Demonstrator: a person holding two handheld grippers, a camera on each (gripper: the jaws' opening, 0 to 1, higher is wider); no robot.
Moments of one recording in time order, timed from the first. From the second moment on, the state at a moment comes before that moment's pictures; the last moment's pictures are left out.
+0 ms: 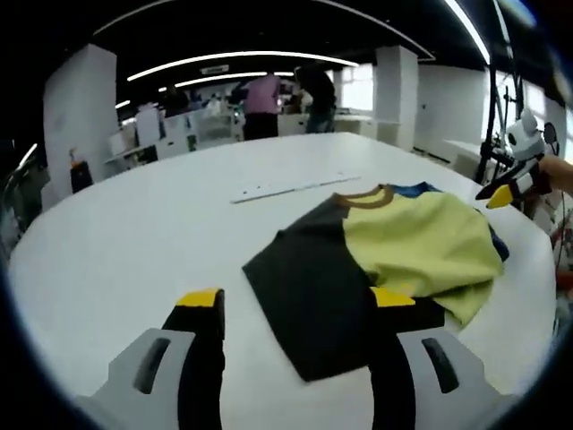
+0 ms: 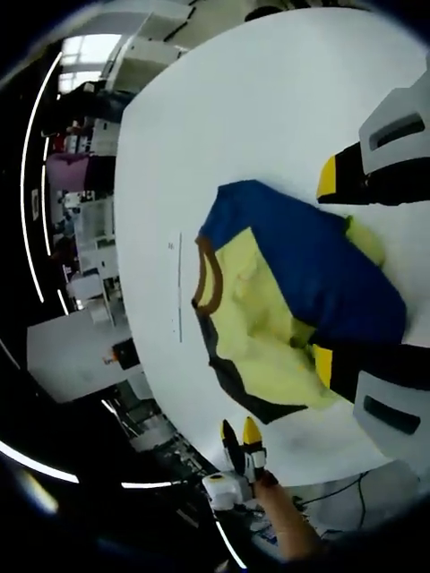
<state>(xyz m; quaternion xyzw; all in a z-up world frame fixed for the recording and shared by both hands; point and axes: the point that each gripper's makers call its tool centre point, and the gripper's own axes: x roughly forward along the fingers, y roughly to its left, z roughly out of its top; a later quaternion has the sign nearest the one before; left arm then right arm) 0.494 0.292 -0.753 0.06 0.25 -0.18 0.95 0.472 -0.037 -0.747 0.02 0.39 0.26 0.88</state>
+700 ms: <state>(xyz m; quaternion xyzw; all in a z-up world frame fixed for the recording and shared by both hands) 0.456 0.301 -0.787 0.03 0.29 -0.15 0.95 0.412 -0.023 -0.772 0.08 0.43 0.24 0.87</state>
